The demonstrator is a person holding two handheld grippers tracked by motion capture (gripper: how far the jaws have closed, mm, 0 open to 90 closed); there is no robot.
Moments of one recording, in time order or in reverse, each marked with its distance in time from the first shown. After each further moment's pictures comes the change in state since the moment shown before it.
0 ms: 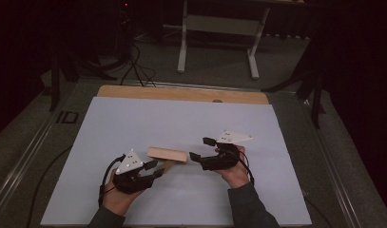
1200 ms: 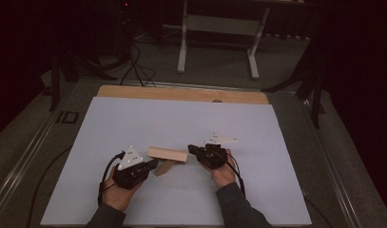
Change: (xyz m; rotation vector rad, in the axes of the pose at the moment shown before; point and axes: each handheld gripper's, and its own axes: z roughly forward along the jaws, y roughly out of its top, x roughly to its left) left arm 0.012 -0.001 0.008 0.034 0.088 -0.003; right arm -0.003 -0.023 0.045 0.044 -0.105 0.066
